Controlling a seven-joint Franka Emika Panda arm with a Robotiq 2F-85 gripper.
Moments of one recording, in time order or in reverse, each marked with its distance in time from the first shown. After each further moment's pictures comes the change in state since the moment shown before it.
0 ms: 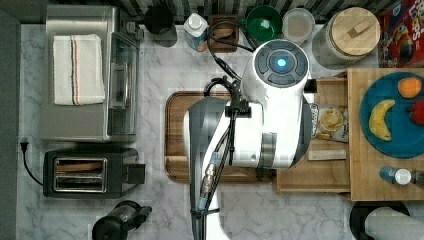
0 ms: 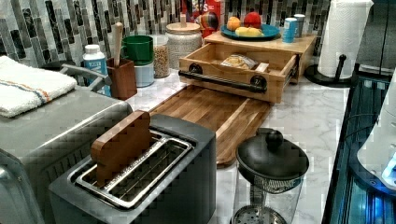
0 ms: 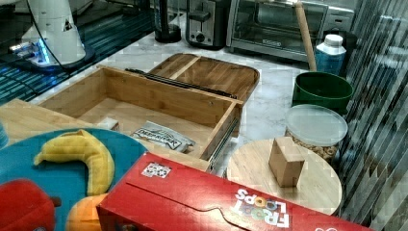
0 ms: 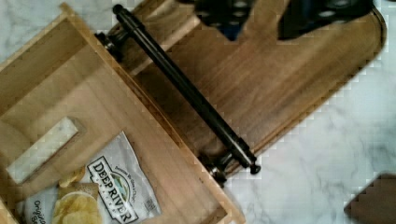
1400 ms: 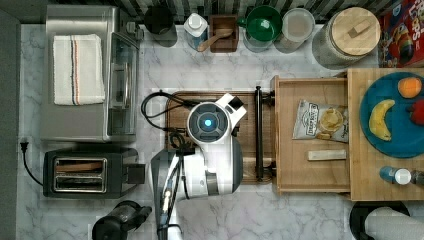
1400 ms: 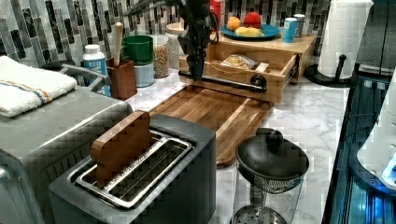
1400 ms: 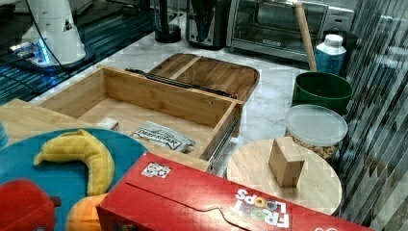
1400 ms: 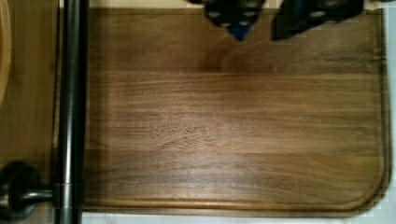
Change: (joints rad) arm 0.048 -0.054 0.126 -0.483 0.007 0.487 -0.509
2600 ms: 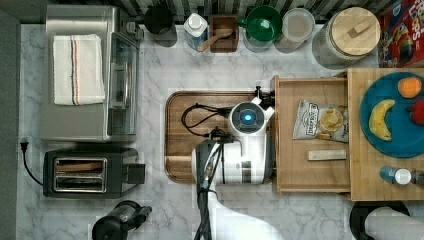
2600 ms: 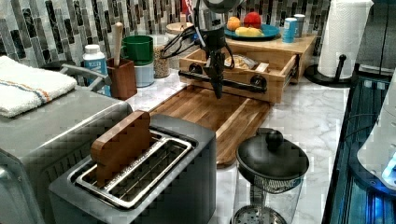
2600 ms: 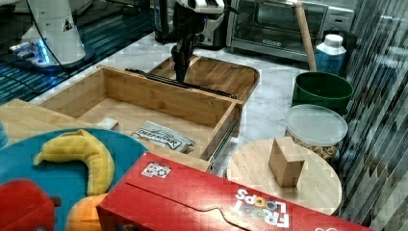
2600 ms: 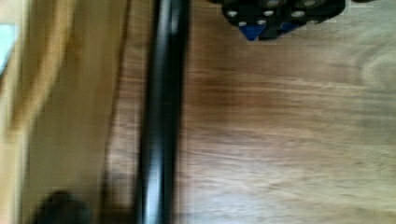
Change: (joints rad) arm -0.086 0.181 -0.101 -0.012 -0.102 0.107 -0.202
